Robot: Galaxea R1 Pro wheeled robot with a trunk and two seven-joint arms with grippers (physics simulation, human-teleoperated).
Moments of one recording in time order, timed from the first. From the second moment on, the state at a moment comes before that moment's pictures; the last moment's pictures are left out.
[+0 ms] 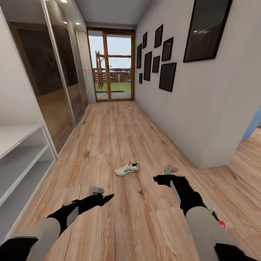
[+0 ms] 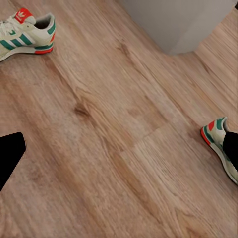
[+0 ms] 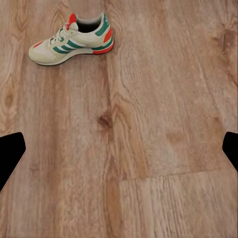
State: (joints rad) left arm -0.79 0.07 -0.04 -0.15 0.17 -0.11 -0.78; right arm -0.78 0.08 -0.14 -0.70 0.17 0.51 0.14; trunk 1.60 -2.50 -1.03
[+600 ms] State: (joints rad) left arm -0.79 0.07 -0.04 -0.15 0.17 -0.11 -0.78; right arm -0.78 0.08 -0.14 -0.70 0.16 0.51 0.14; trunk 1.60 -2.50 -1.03
